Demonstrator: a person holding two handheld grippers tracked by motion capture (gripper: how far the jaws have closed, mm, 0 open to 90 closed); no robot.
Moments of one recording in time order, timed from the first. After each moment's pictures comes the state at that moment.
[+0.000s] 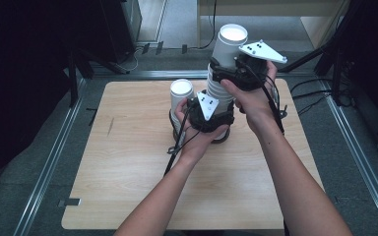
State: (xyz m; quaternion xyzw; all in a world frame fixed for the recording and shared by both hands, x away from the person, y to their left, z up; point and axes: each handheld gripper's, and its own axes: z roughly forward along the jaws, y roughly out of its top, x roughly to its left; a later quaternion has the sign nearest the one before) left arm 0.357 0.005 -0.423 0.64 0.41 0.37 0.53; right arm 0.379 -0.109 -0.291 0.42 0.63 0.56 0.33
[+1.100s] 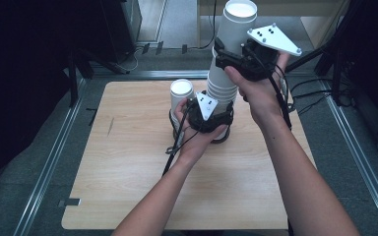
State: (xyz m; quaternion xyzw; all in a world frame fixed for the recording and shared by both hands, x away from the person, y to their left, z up) left arm 0.355 0.009 -0.422 0.65 0.41 0.36 0.53; right arm 0.361 -0.111 -0.248 0.39 0.59 0.59 0.39
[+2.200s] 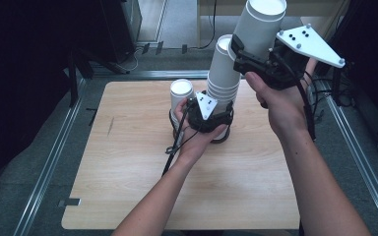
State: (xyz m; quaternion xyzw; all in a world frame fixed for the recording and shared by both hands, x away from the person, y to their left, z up) left arm 0.355 0.010 -0.420 0.65 0.41 0.36 0.53; right arm 0.313 -0.141 -0.226 0.37 0.56 0.62 0.41
